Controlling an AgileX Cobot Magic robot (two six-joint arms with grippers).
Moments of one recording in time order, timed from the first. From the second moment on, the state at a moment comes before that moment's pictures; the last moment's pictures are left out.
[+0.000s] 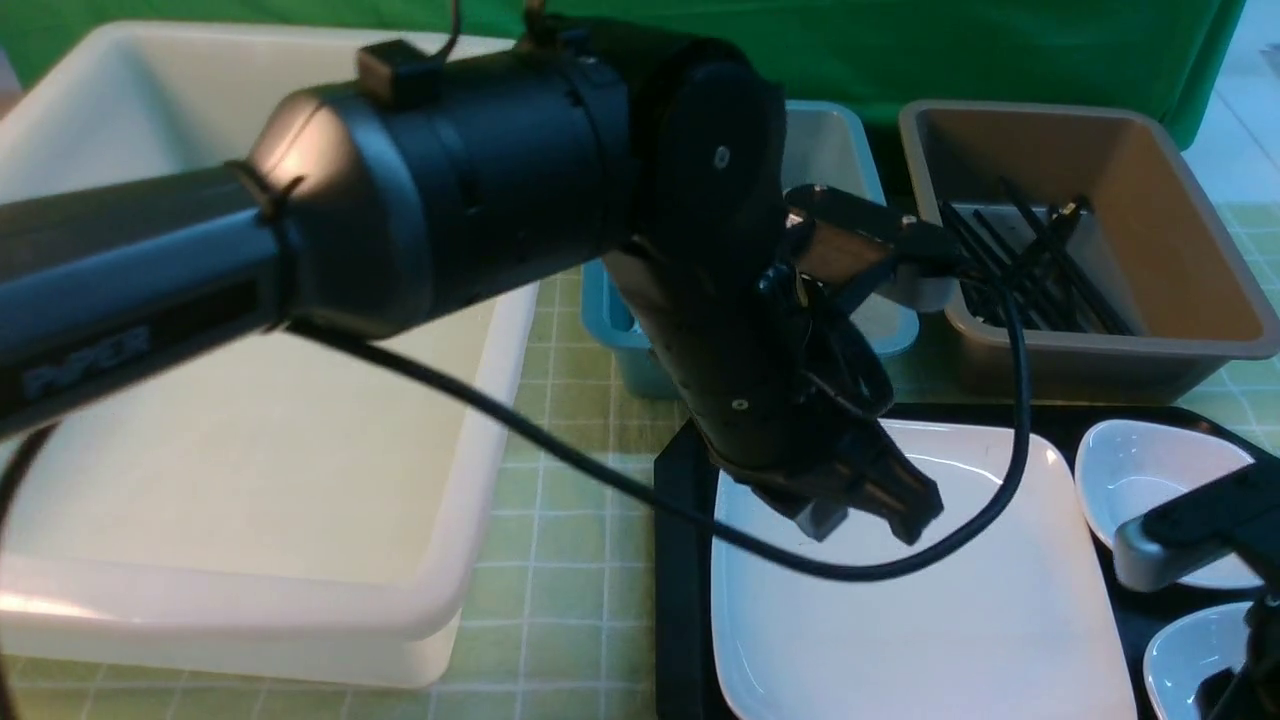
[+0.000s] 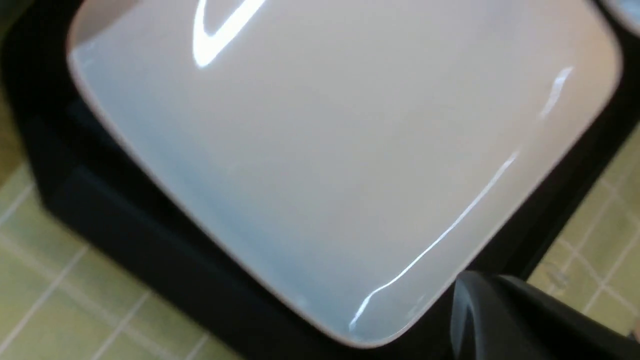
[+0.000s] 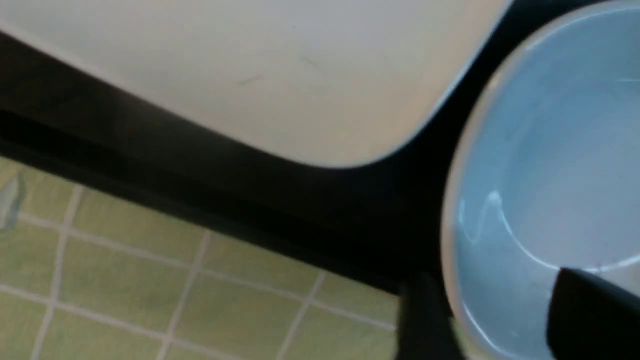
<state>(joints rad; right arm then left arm) 0.27 1.27 -0.66 -0.03 0.93 -0.07 -0.82 1.77 -1.57 -0.25 0.98 0.14</state>
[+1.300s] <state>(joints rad) 0.27 1.10 -1.15 0.09 1.10 -0.13 -0.65 1.62 -1.60 -0.14 0.88 0.10</state>
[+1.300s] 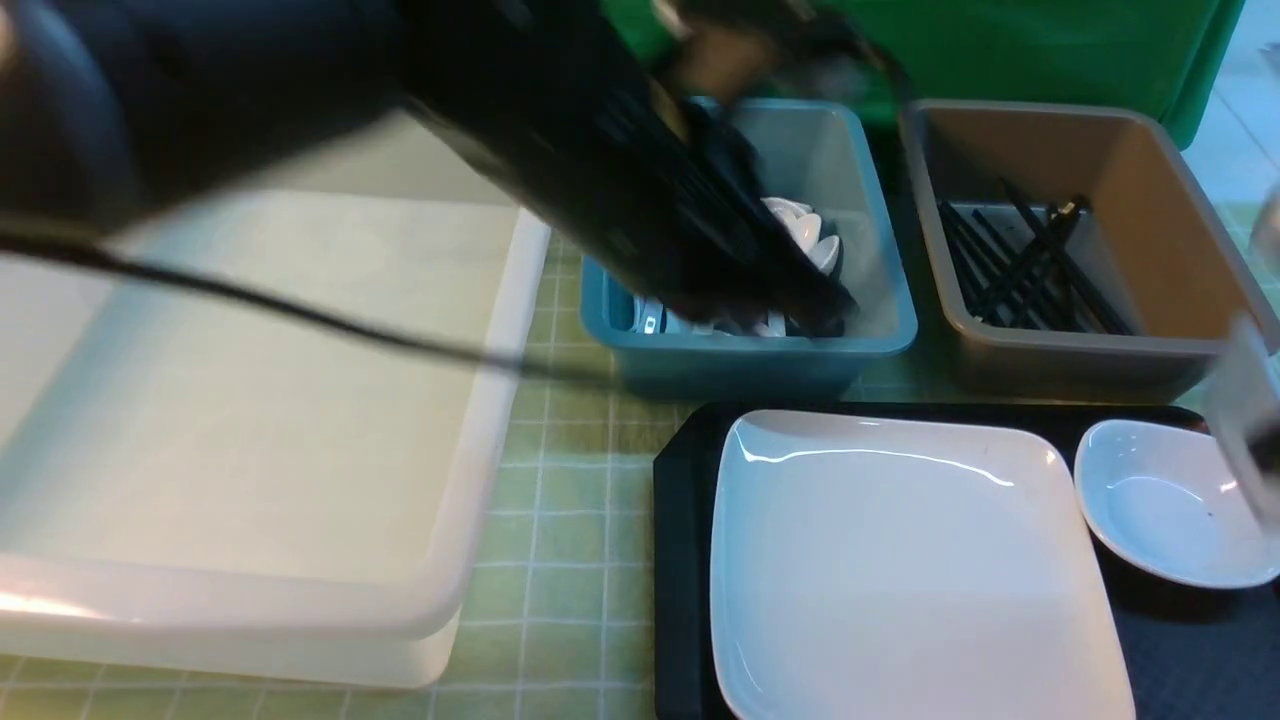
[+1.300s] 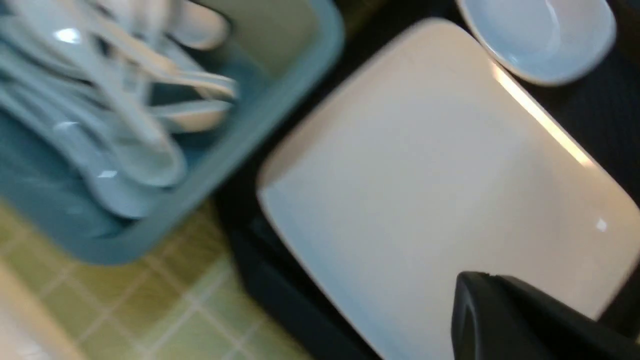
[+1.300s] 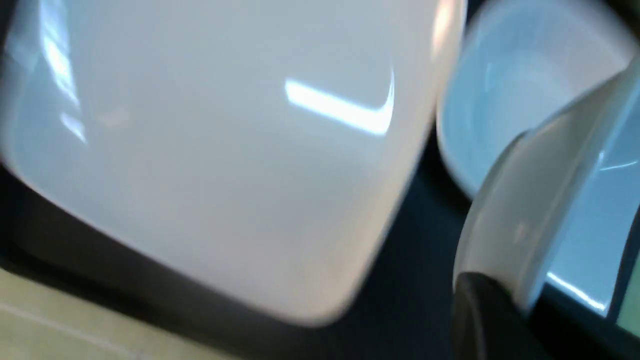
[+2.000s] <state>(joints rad) 0.83 2.24 -2.49 0.47 1.10 -0.33 0.23 1.30 -1.60 -0.24 1.19 0.08</state>
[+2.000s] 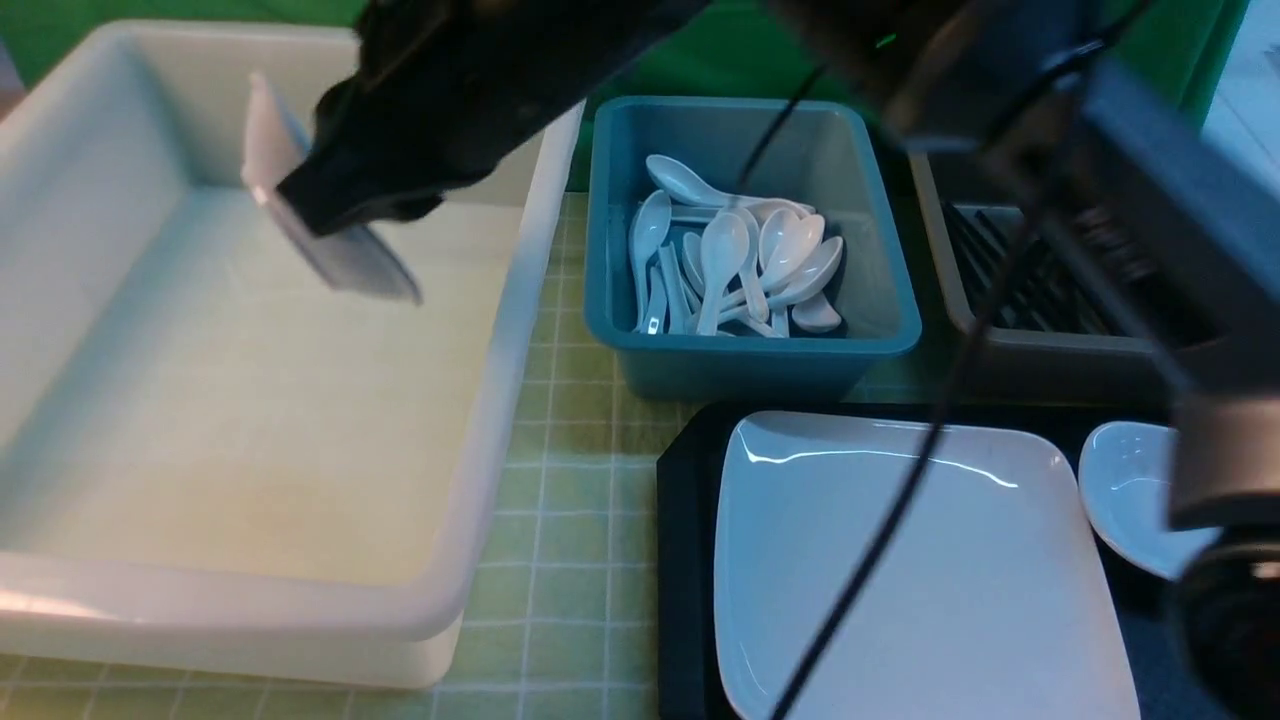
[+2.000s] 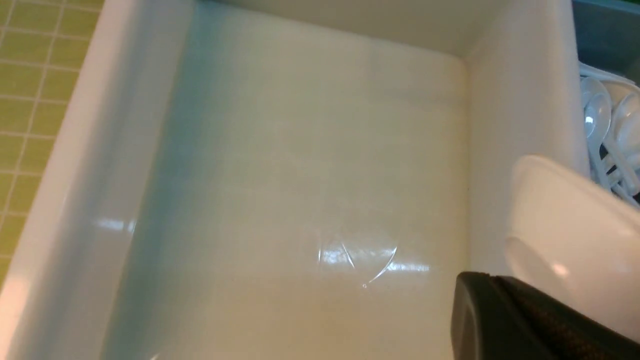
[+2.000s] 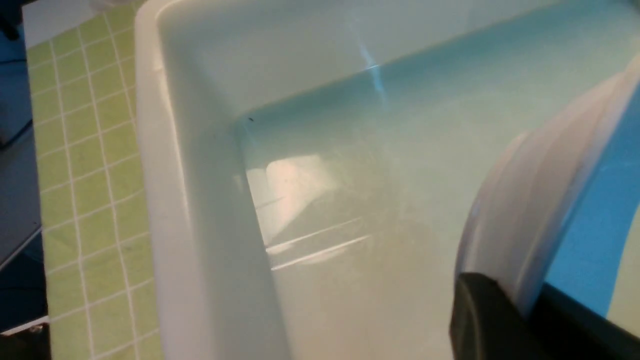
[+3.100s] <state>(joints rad) 0.70 1.89 -2.21 -0.04 1.20 -0.15 -0.08 1.29 -1.49 -0.37 1.15 0.18</state>
